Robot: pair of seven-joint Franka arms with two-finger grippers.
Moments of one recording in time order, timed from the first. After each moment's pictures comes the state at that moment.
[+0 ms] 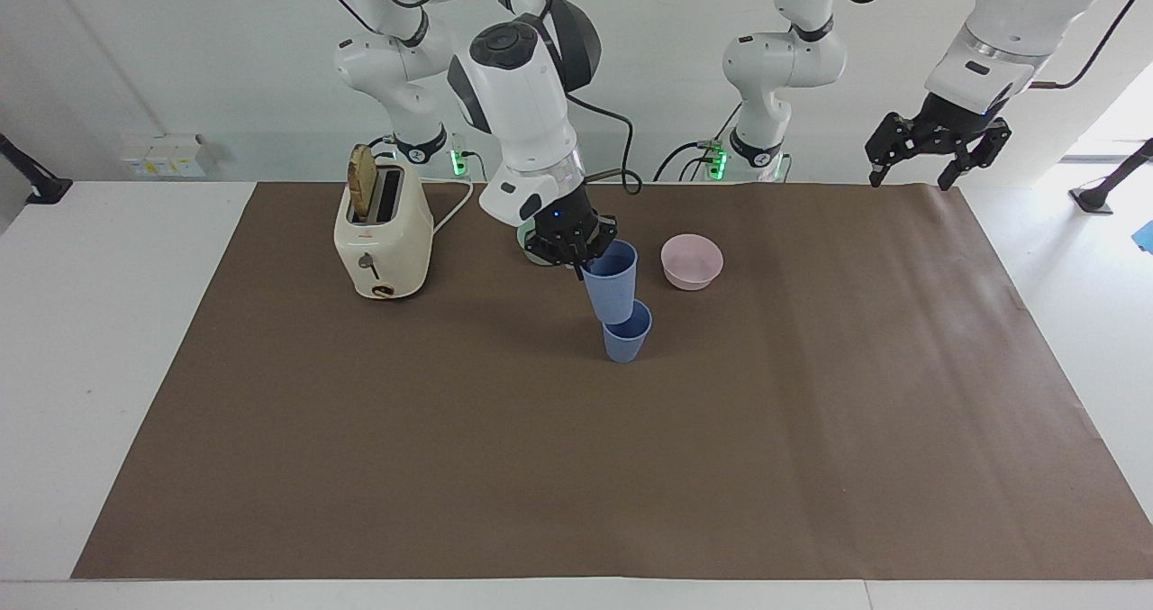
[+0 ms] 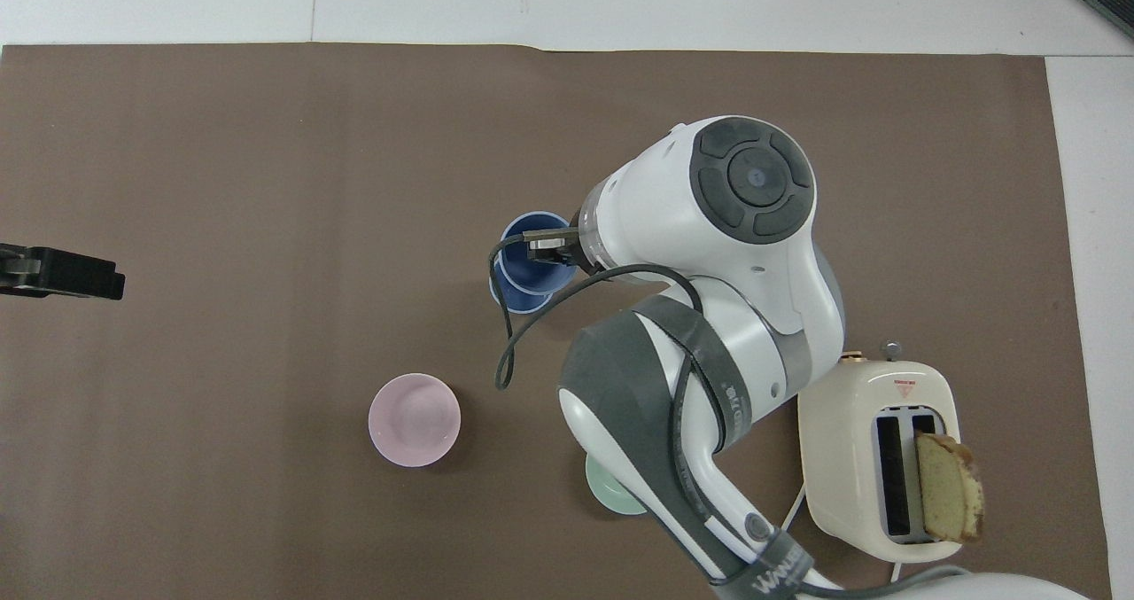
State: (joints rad) left arm -0.05 -0.10 -0.02 -1.62 -0.01 1.53 0.05; right arm 0.43 0.29 0.10 -1.55 0.15 2.03 0.45
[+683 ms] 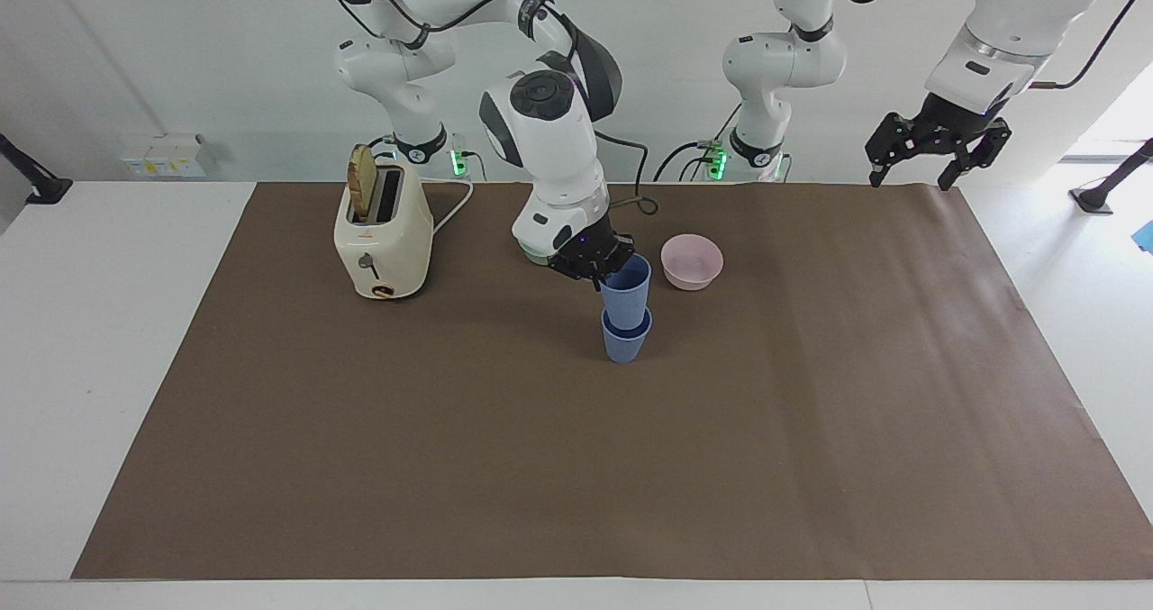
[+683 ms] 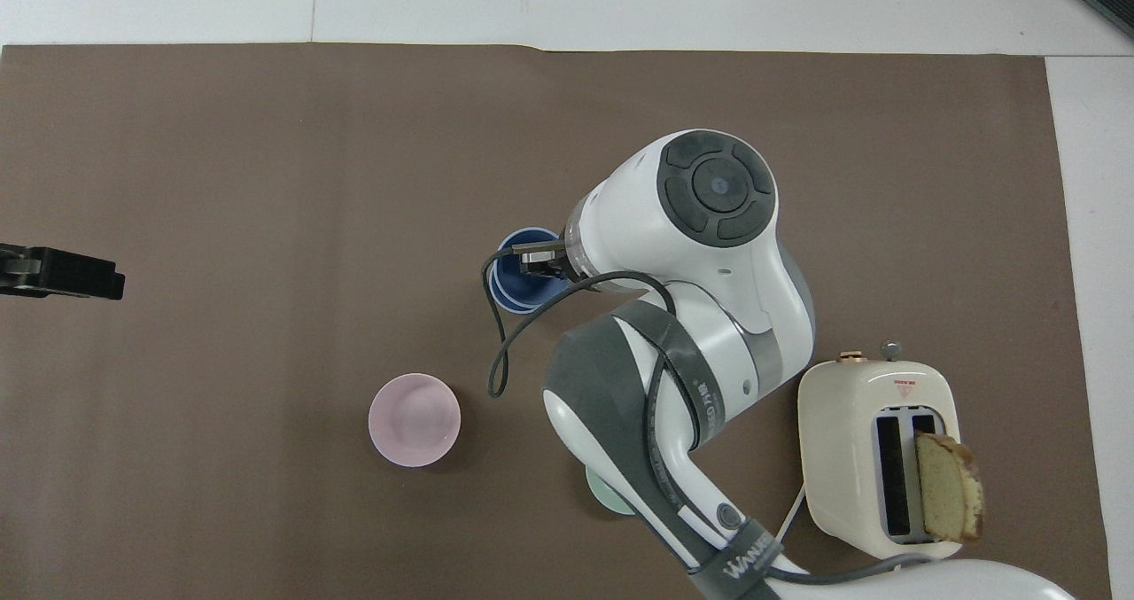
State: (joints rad) left arm -0.05 -0.10 -0.02 -1.62 -0.01 1.53 0.05; right arm 0.46 0.33 0.10 -1.58 0.15 2.03 0.45
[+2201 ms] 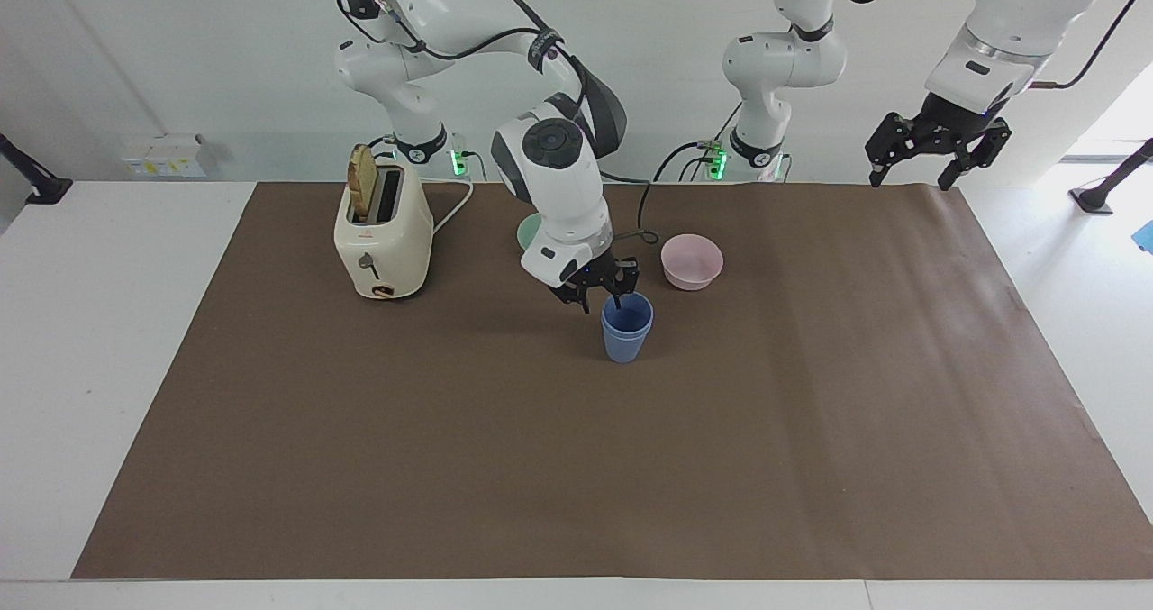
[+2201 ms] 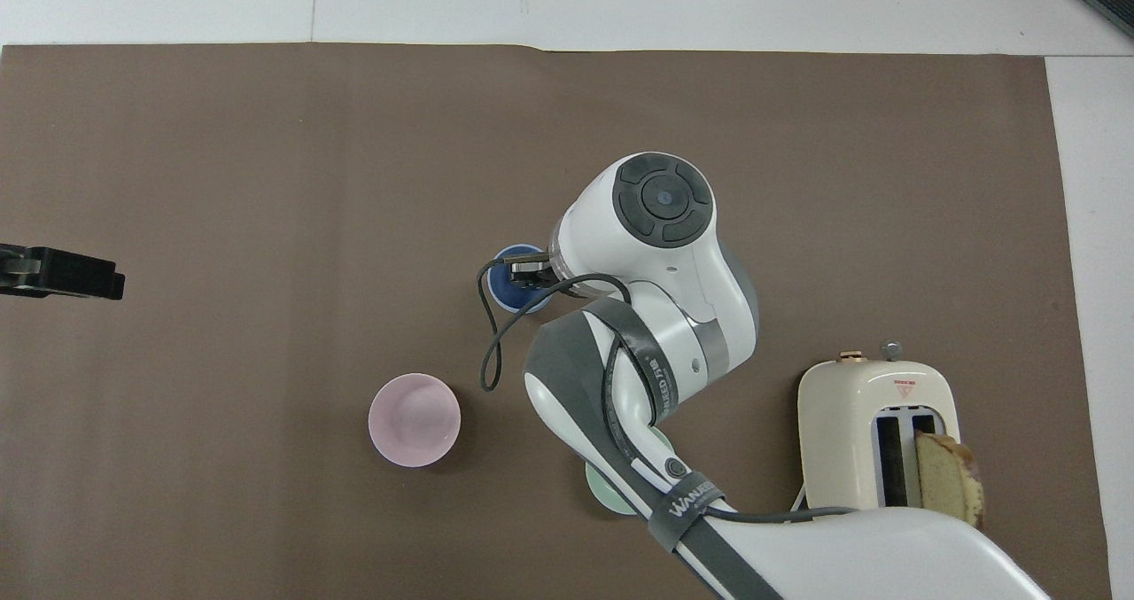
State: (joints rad) left arm -0.05 -0.10 -0.02 -1.62 -0.01 1.53 0.05; right arm 0.46 0.40 0.10 -1.60 0.15 2.10 0.45
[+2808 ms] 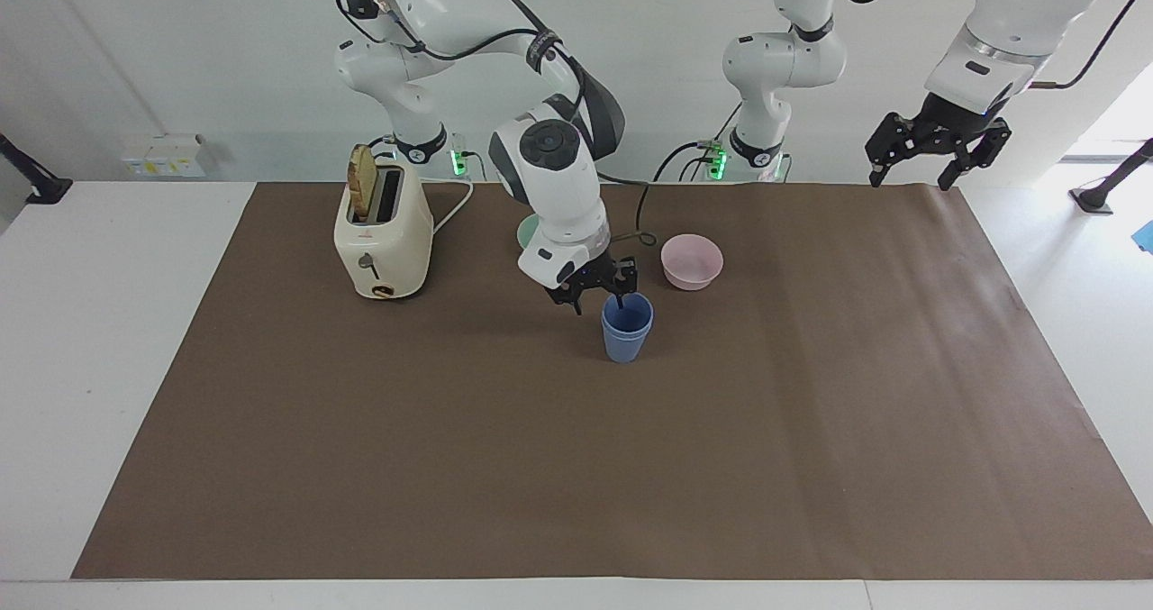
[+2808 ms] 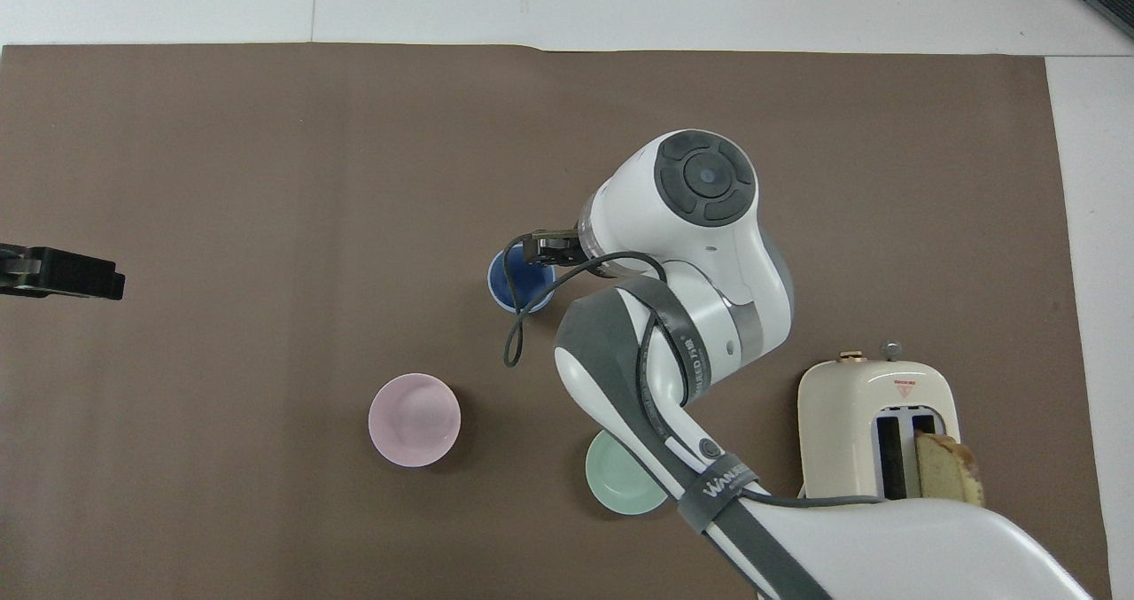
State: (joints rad) left arm -0.05 -0.10 -0.02 -1.62 -0.01 1.53 0.05; right arm 0.38 0.36 0.09 -1.58 0.13 2.07 0.45
